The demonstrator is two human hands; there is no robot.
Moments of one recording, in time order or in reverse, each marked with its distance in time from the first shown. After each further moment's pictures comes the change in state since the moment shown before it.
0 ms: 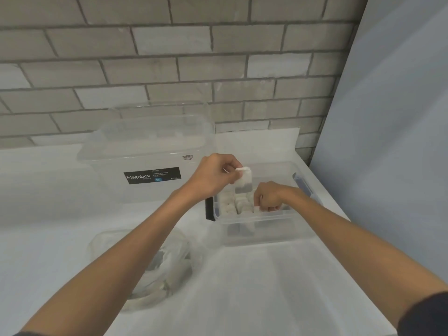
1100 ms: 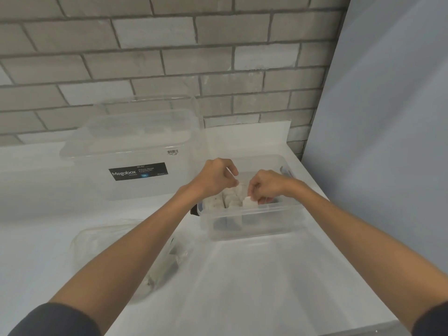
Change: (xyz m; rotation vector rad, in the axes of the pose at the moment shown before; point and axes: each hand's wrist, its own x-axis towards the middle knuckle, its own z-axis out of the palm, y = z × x) left_hand 0.024 -0.009 0.044 0.115 -0.143 -0.112; right_hand -0.018 0.026 -0.009 0.234 0.096 -0.125
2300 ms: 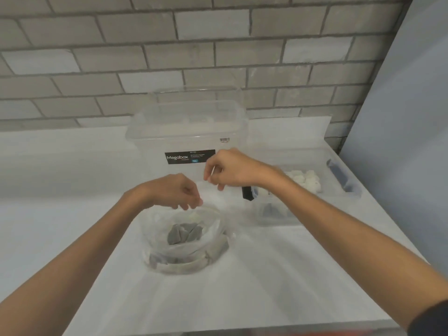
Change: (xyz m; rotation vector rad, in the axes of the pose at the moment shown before) left_hand -0.138 -0.100 -0.127 0.064 -0.320 -0.287; right_hand -0.042 -0.208 0.058 -0.065 0.061 -0.449
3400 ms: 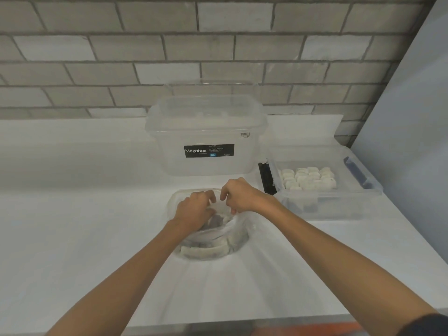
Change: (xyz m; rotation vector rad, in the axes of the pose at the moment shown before) left_hand 0.040 -0.068 0.074 0.248 0.433 -0.005; right_hand 0.041 0.031 0.100 -0.075 -0.079 0.305
